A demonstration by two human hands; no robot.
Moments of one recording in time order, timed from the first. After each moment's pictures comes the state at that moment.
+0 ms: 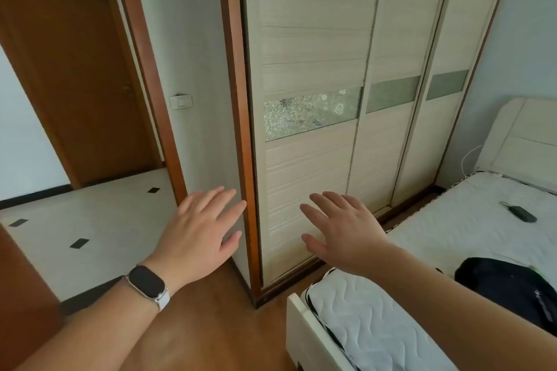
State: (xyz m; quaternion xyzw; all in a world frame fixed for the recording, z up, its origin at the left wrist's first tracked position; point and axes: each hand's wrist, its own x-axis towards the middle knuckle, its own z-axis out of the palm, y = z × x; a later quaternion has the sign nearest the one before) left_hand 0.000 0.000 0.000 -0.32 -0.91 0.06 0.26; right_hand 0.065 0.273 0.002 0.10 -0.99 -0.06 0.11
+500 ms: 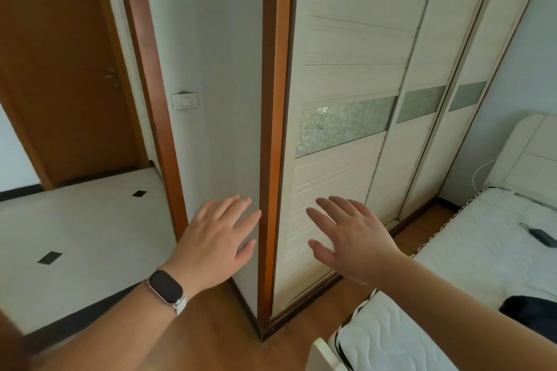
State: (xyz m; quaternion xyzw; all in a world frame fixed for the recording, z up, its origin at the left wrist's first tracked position) left_hand -0.224 -0.072 -0.024 -0.37 -0.90 0.02 0.24; right_hand -0.146 0.186 -0.004 0.07 -0.99 -0.09 0.12
